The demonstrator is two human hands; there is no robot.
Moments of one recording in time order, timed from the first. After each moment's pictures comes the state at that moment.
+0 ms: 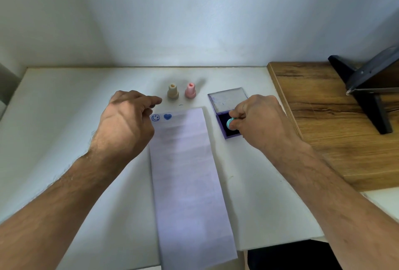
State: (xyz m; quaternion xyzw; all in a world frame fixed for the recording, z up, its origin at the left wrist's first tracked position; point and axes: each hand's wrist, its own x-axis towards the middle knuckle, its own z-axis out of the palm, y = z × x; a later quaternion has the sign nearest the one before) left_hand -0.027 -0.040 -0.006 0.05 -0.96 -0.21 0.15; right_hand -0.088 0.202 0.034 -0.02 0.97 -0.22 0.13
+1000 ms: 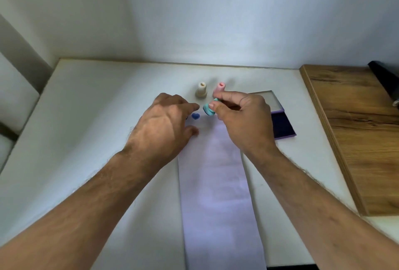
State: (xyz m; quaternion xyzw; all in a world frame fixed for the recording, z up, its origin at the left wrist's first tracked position) left_hand -0.024 -0.037 -0.003 0.00 -0.98 -0.18 0.04; right_hand -0.073 0.121 0.002 -0.03 0.85 -0.52 0.02
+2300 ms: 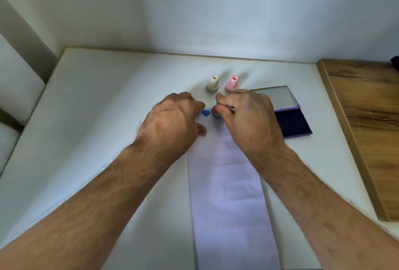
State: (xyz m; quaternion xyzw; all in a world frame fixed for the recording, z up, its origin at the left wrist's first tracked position) left_hand -0.031 -0.037 -0.002 0.02 -0.99 -0.15 -0.04; right_hand -0.075 0.112 -0.007 -0.21 0.94 -0.27 -0.03
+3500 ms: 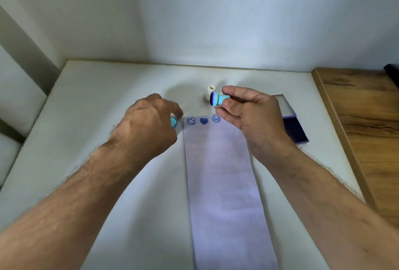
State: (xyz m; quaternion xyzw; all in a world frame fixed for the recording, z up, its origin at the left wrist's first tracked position) left_hand -0.030 -0.071 0.003 0.11 -0.98 -0.16 -0.04; right_hand -0.085 0.112 0.011 0.09 0.64 -0.75 0.15
